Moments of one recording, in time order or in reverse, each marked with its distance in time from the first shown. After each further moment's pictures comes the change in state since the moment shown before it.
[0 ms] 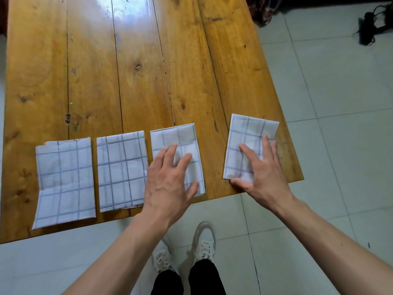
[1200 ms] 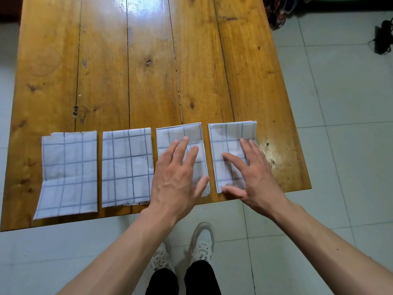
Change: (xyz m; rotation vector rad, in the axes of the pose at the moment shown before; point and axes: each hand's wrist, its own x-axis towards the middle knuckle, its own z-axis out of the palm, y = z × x) left_hand 0.009 0.006 0.002 -0.028 0.111 0.037; right_hand 0.009 -0.019 0.006 -0.142 -0.111 -0.311
